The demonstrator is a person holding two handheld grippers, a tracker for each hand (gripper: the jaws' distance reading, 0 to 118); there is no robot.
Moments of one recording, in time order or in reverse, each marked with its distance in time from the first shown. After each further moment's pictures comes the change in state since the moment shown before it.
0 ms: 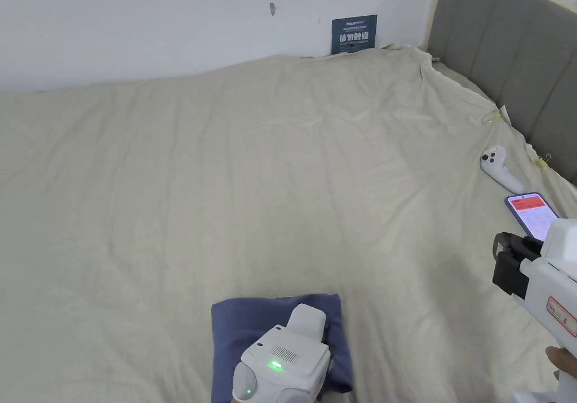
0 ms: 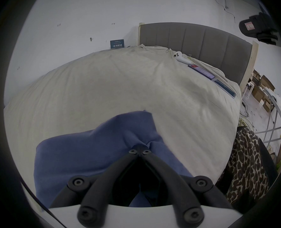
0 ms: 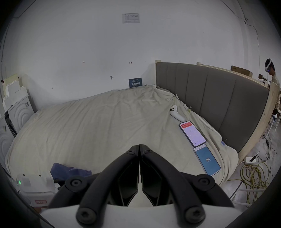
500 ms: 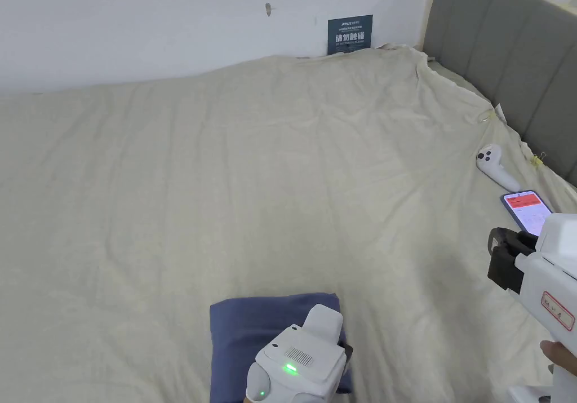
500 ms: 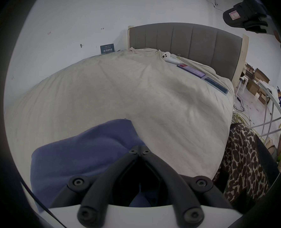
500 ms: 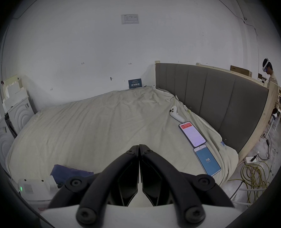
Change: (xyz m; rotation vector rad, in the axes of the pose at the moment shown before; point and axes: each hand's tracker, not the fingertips) left arm 0.015 0.007 0.008 0.035 -0.051 -0.043; right arm -0.004 0.002 0.003 0.012 0.005 -0.005
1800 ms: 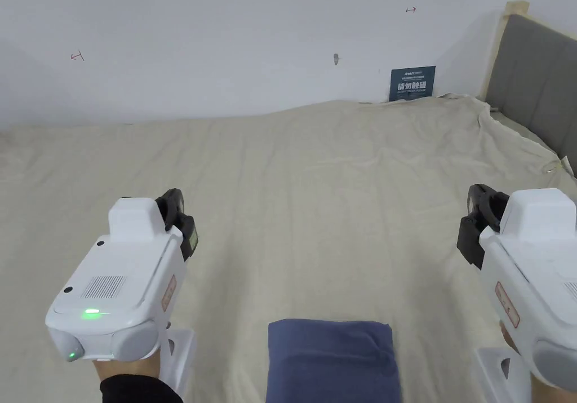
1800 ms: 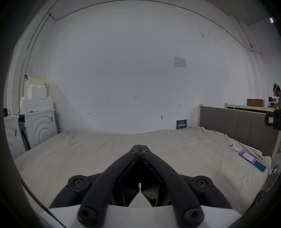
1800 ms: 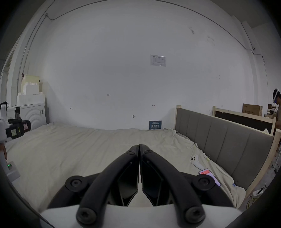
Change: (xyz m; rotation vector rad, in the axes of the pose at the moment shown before) left arm -0.181 0.068 0.239 0.630 0.599 0.209; right arm -0.107 0.040 0.026 0.382 0.112 0.163
